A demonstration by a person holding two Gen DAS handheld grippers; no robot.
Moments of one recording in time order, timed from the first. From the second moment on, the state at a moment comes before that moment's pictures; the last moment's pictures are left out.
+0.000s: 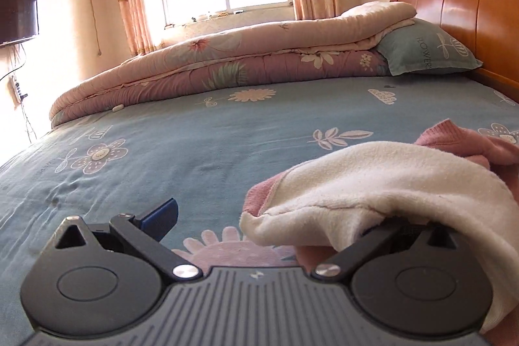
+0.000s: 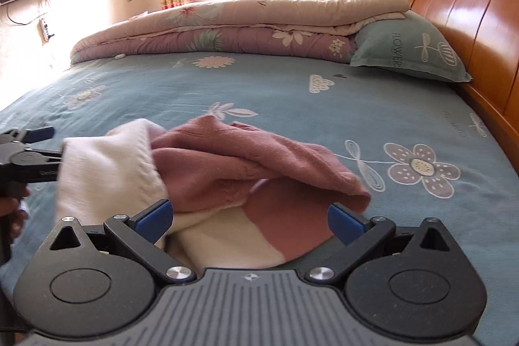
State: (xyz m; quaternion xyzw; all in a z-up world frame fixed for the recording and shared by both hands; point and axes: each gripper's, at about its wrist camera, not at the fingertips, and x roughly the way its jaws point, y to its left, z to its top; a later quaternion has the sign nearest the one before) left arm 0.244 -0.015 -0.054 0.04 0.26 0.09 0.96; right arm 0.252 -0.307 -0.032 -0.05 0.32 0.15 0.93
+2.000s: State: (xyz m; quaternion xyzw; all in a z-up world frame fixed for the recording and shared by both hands) left arm 0.380 0.072 -0.080 0.24 0.31 0.14 0.91; right arm 0.454 -0.350 -0.098 -0.02 0.41 0.01 0.91
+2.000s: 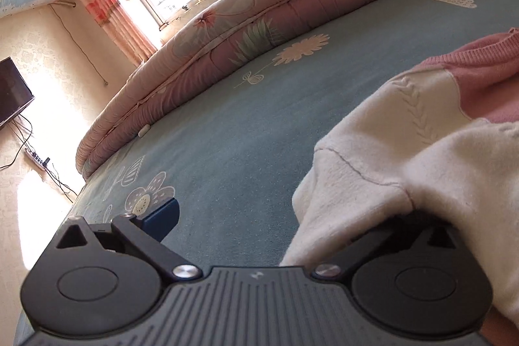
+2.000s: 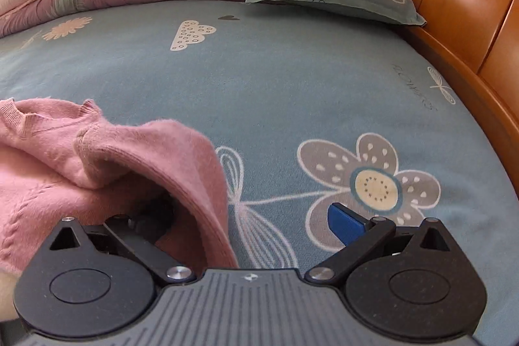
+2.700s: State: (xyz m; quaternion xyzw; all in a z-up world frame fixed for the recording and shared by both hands) left arm 0.366 0.141 -0.043 0.24 0.29 0.22 0.90; right arm 0.253 -0.307 -0.077 0.05 0.39 0.09 0.92
